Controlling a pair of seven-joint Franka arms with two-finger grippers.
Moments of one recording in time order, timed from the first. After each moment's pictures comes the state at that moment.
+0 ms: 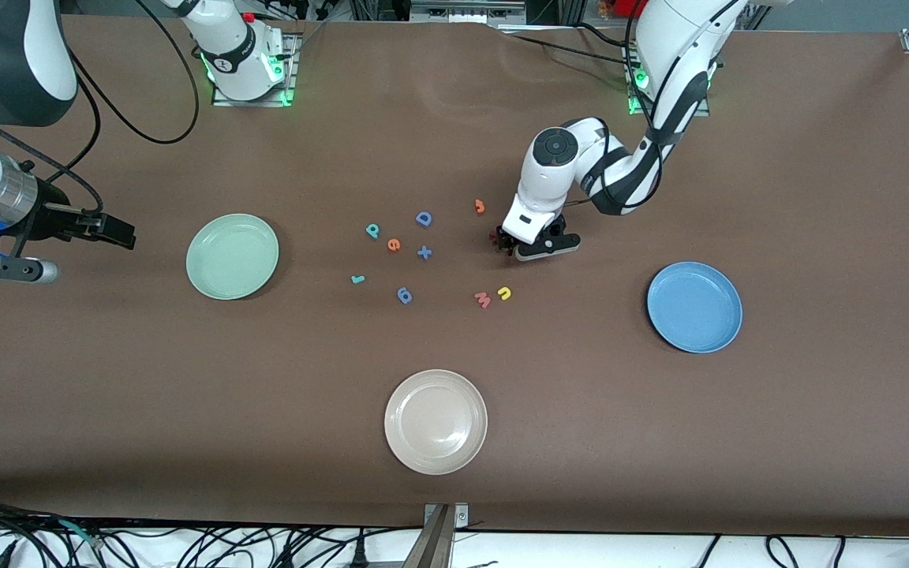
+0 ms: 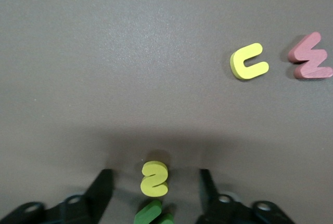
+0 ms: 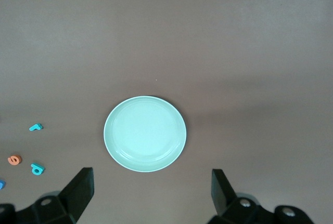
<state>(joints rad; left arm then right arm) -0.40 0.51 -0.28 -2.17 0.35 2.71 -1.20 -0.02 0.16 0.06 -1.61 -0.06 1.67 0.16</state>
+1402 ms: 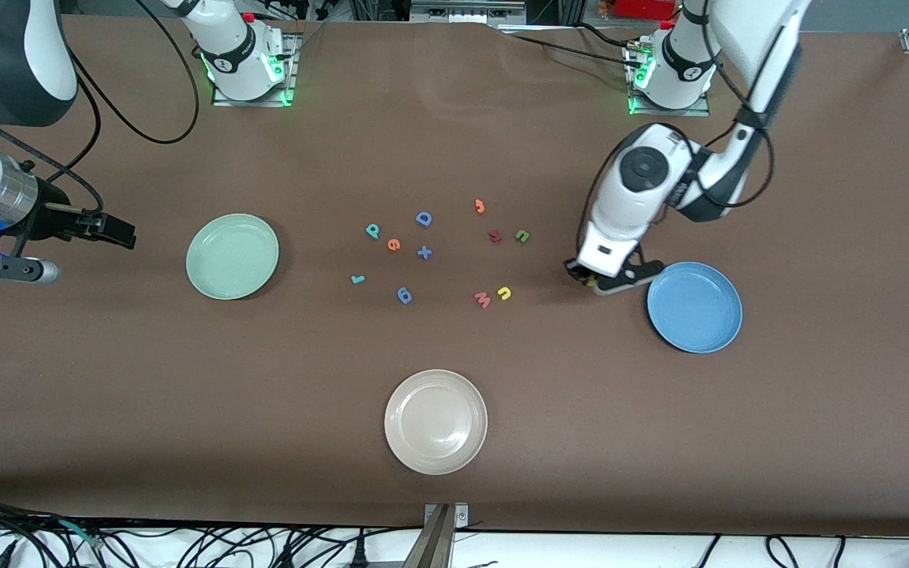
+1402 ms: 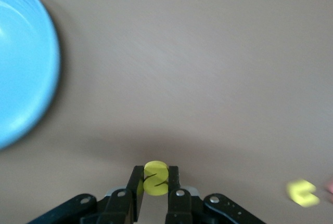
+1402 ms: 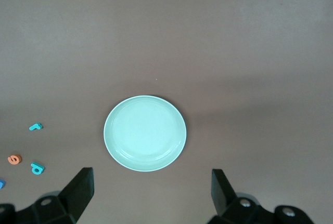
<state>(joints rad) -0.14 0.35 -0.24 -2.15 0.23 2.56 -0.88 -0.02 0.16 0.06 -1.61 -0.06 1.67 0.16</state>
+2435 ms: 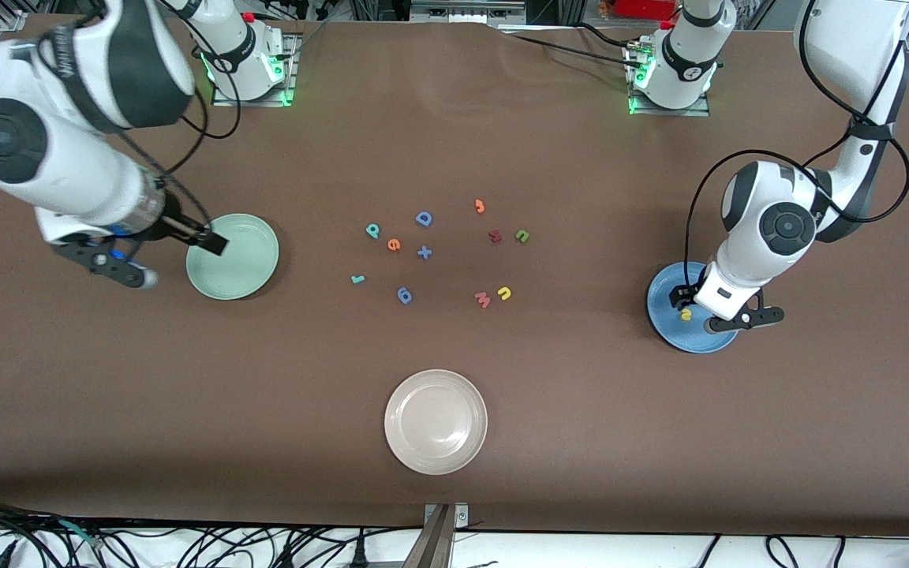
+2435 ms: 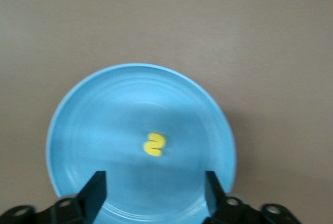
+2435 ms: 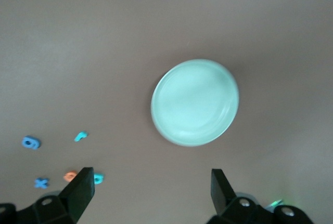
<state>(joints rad) 0.01 0.37 -0.13 -2.08 0.15 2.43 -0.43 0.22 0.23 0.07 -1.62 -0.02 1.65 0.78</state>
